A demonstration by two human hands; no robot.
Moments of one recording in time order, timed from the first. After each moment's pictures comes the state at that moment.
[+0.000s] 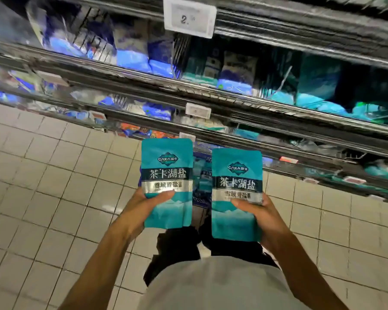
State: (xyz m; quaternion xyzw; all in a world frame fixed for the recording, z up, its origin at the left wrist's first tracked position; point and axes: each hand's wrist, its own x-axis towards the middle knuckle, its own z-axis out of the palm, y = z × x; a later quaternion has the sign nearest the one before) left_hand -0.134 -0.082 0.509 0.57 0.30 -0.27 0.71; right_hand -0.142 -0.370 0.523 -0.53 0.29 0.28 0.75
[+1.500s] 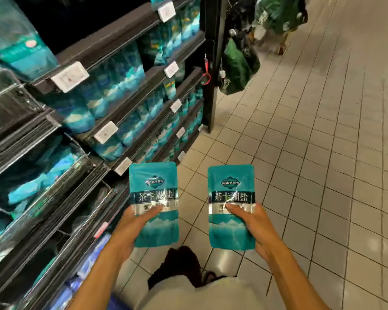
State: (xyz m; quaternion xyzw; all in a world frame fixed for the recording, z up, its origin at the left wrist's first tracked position) left_hand -0.234 -0.652 0.589 0.65 -0.19 -0.56 0.48; right_hand -0.533 -0.745 0.596 -0.35 0.52 -0.30 0.71
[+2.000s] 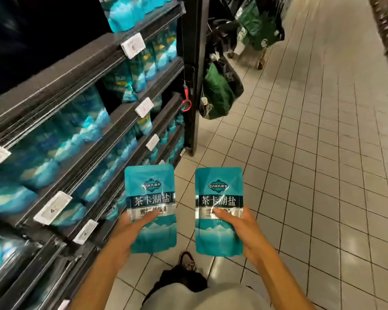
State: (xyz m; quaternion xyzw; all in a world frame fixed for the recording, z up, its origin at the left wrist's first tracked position) left_hand -0.203 -0.897 0.583 0.63 -0.18 -0.58 0.48; right_hand -0.482 -0.965 0.608 -0.34 0.52 -0.32 0.72
